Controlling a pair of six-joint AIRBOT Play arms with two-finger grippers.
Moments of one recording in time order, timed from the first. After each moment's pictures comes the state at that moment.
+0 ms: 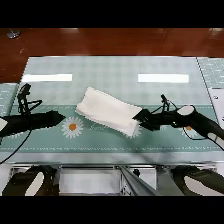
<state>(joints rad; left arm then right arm) 0.07 -0.66 0.52 0.93 -1.06 -1.42 0.18 -1.25 0.55 -0.54 0.83 1.44</state>
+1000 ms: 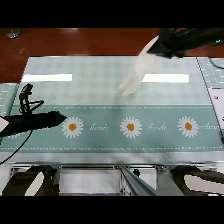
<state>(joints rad) 0.05 -0.66 0.52 0.93 -1.05 -1.42 0.06 -1.43 1.78 -0.93 1.38 1.65</state>
